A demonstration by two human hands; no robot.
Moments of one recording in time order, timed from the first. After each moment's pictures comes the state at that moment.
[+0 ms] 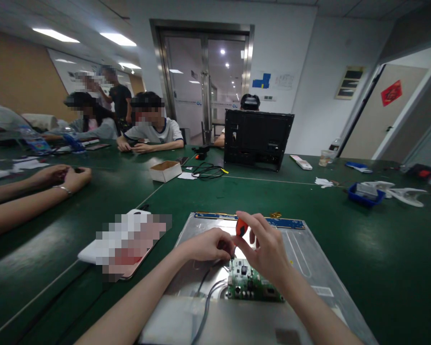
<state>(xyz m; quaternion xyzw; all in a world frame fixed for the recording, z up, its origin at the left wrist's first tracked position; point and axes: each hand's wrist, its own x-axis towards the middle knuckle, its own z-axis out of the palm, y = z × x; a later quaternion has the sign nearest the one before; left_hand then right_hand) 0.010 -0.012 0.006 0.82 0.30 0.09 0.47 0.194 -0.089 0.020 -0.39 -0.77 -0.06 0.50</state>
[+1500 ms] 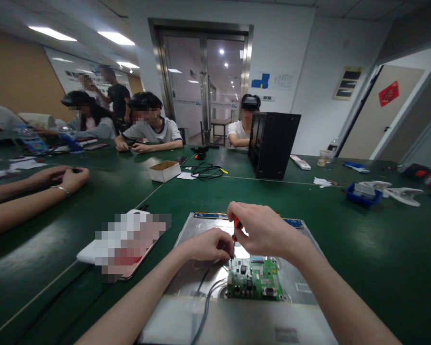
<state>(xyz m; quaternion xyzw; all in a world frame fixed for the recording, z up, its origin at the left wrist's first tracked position) 0.010 -0.008 0.003 0.84 0.29 0.08 0.45 0.190 -0.084 0.109 -0.47 -0.87 0.02 0.16</state>
